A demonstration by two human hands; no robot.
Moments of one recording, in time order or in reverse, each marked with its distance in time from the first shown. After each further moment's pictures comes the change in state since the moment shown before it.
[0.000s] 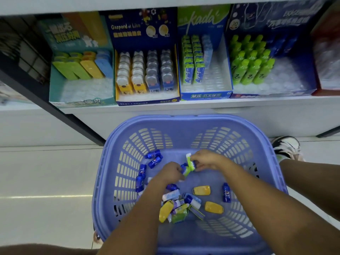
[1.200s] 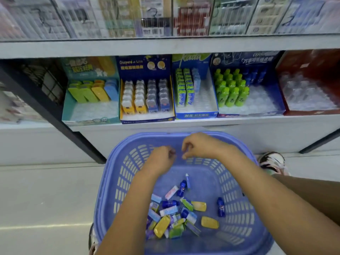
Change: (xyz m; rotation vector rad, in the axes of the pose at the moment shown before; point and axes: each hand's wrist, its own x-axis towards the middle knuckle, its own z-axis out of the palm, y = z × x) left_hand -0.066 0.060 -0.090 0.045 0.446 0.248; right_hand -0.121 -0.104 -0.038 -0.864 0.281 -0.560
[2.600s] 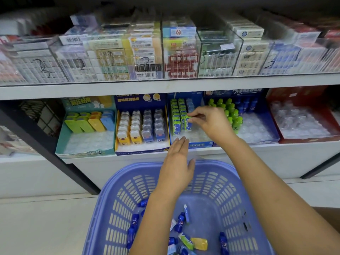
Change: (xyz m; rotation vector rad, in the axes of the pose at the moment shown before) left_hand 0.013 0.078 -0.020 -0.001 0.315 0.302; right_hand 0.017 0.013 -0.108 0.299 0.783 -0.183
